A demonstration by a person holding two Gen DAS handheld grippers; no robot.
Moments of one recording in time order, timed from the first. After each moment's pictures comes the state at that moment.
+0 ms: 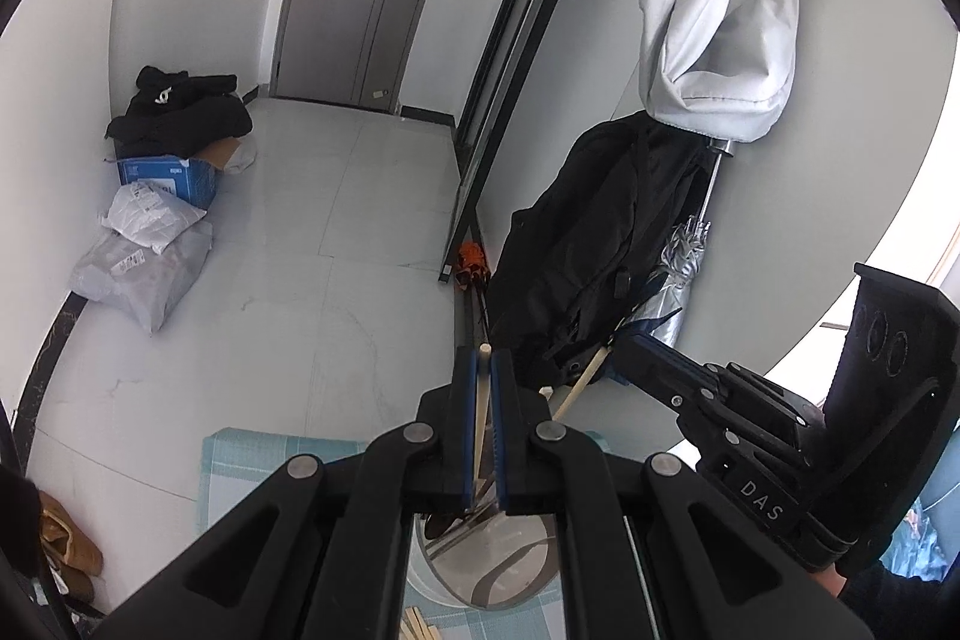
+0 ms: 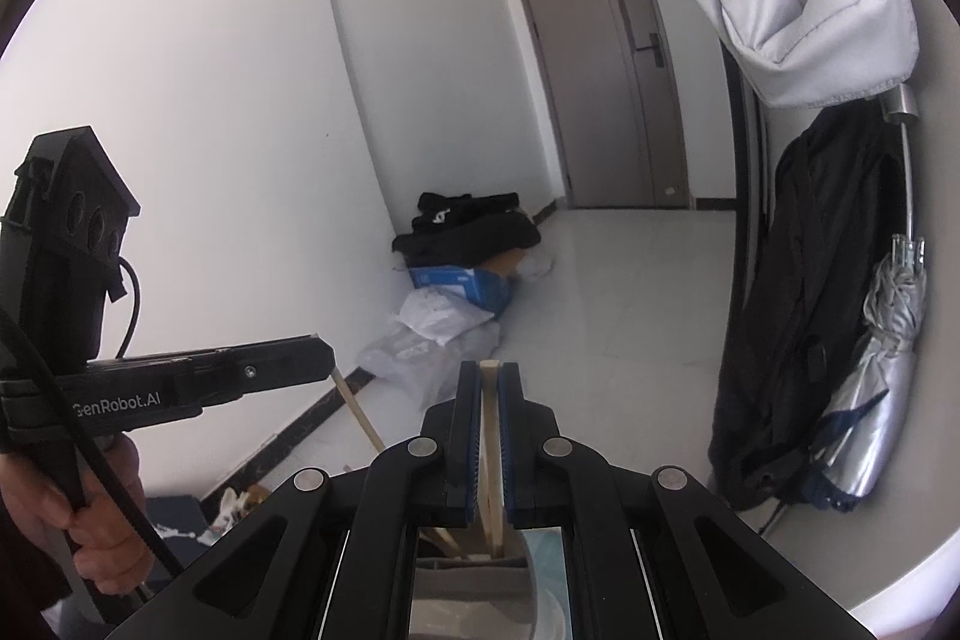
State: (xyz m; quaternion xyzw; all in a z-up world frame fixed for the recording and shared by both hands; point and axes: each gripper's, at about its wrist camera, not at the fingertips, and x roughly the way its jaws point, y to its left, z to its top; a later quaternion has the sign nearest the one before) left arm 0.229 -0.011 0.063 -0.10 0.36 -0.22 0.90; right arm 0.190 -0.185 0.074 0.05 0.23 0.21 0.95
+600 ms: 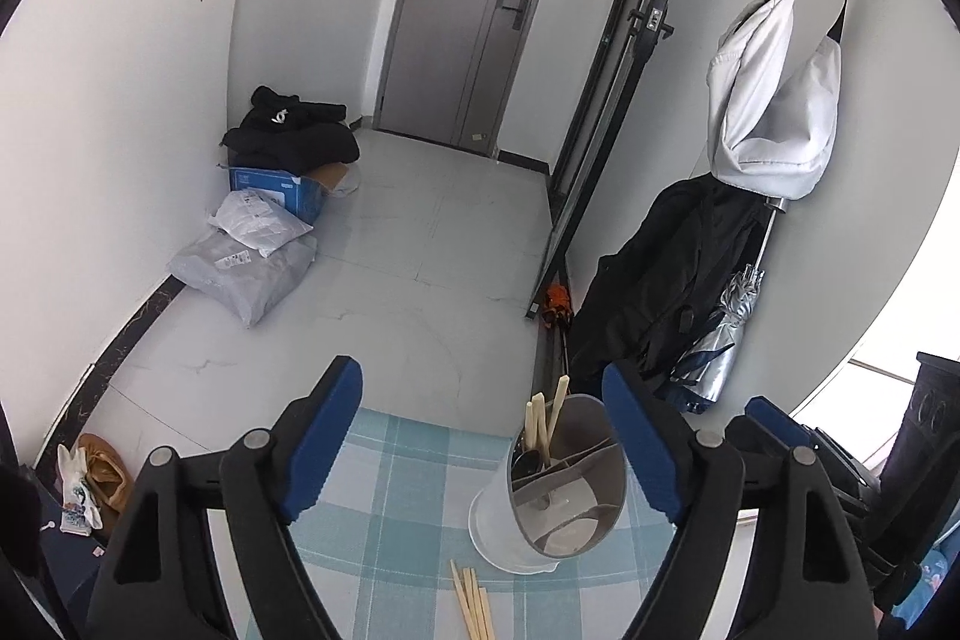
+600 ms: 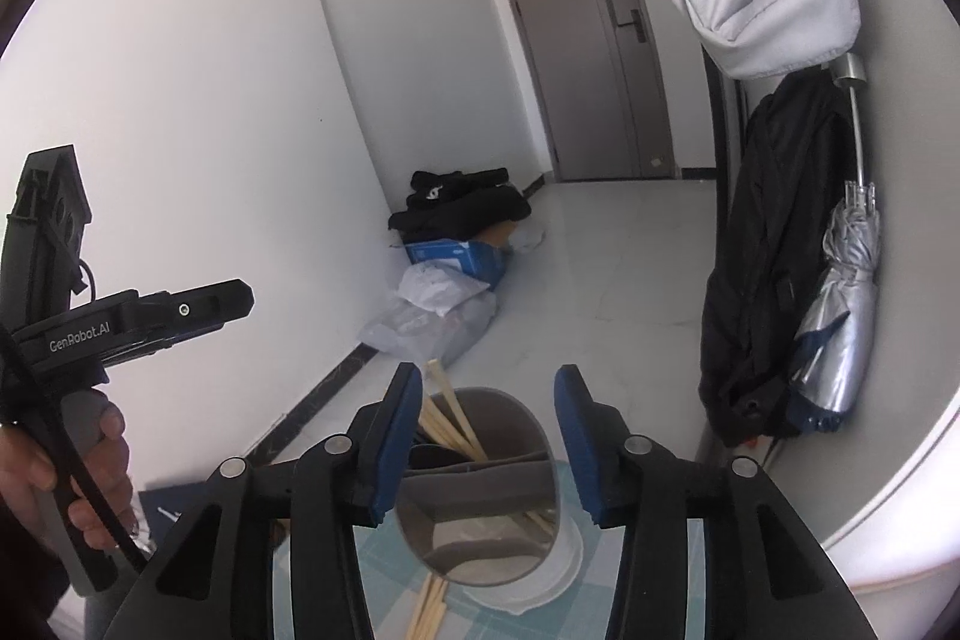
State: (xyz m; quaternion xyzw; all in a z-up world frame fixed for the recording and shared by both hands) left arm 0.155 0.024 0.091 -0.11 0.31 -0.09 0.94; right arm 0.123 -0.198 0.084 0.08 0.24 0.19 0.95
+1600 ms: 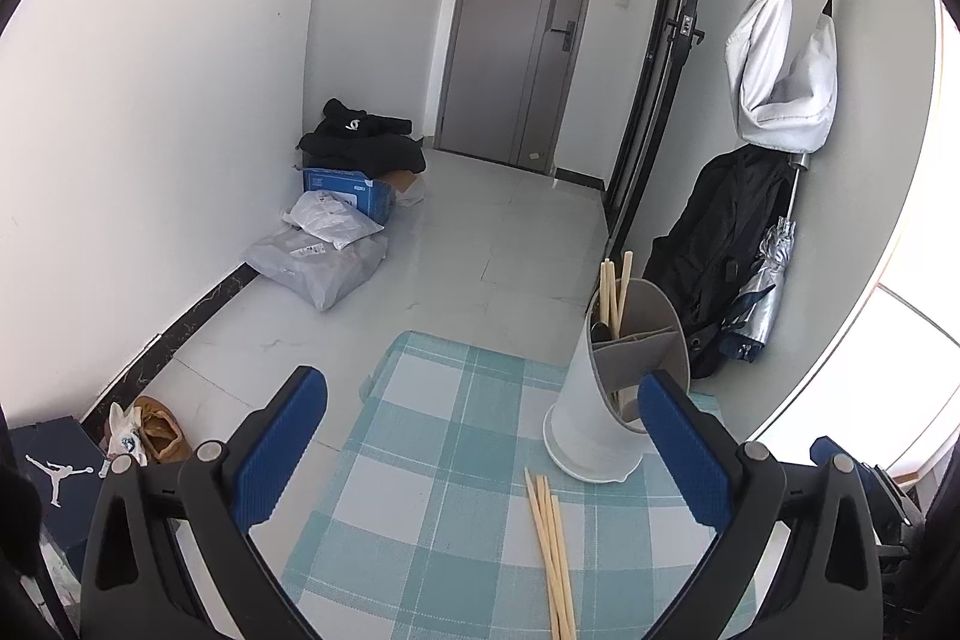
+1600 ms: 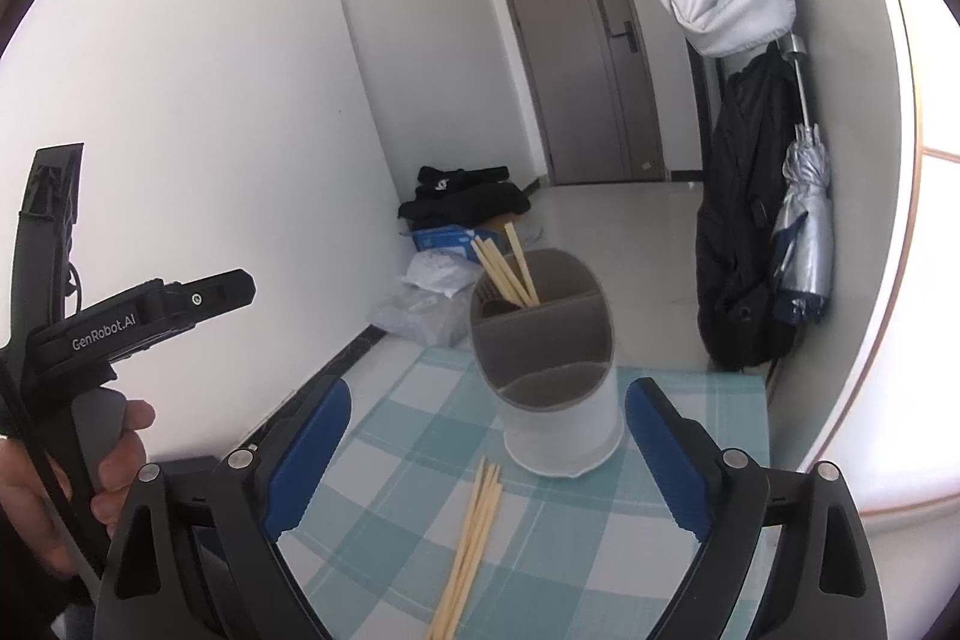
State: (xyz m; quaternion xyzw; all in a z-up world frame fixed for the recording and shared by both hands) left arm 0.059 0.040 0.029 -0.09 0.28 -0.02 0.96; right arm 0.001 -0.164 0.028 0.07 0.24 0.18 0.95
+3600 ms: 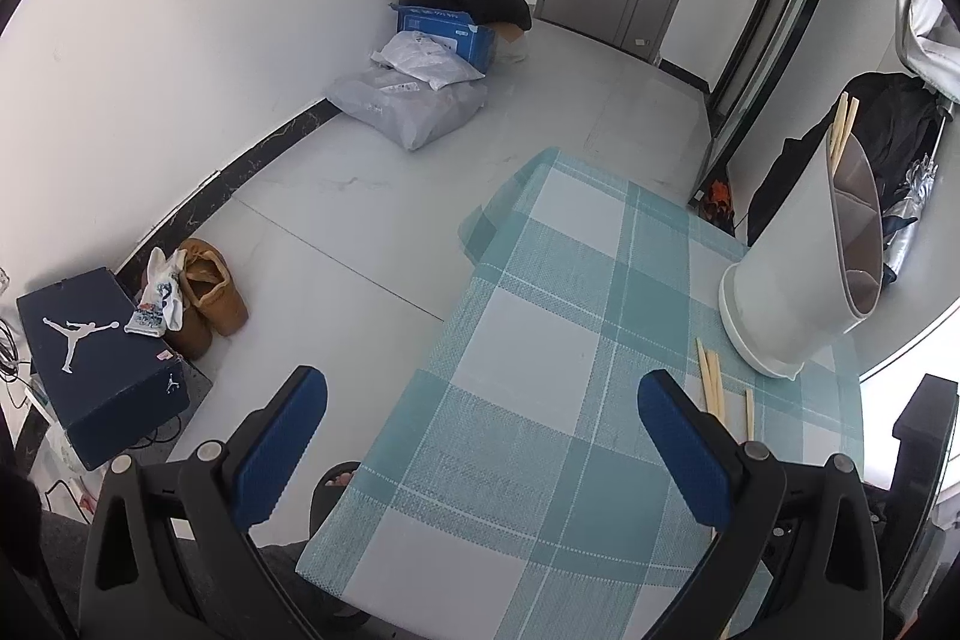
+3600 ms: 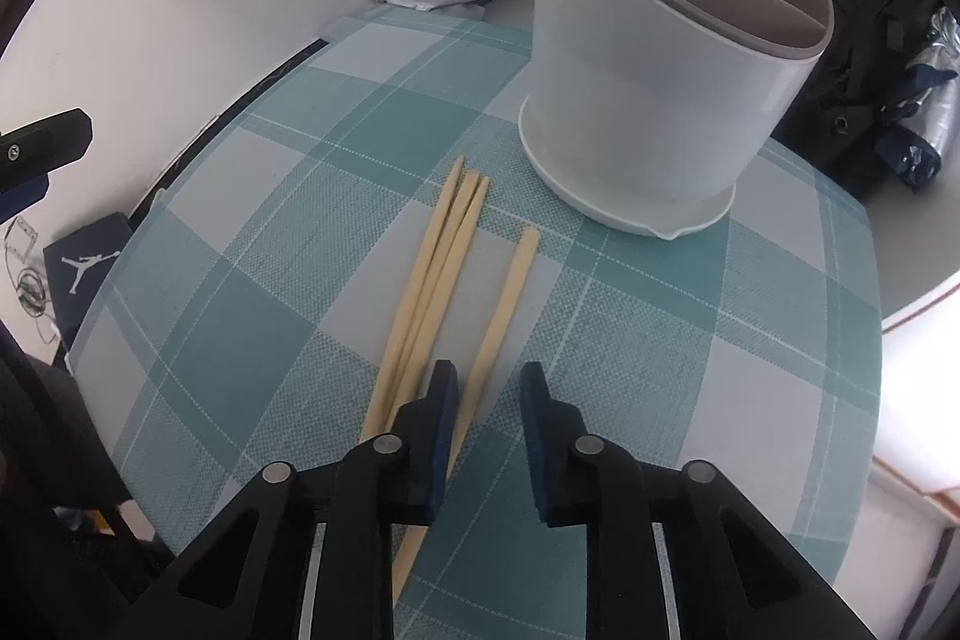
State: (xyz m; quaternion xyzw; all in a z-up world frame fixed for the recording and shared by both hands) left arm 0.083 0.111 -0.083 -0.14 0.43 0.07 0.89; right arm 0.062 -0.073 -0.128 -0.11 0.51 0.15 0.84
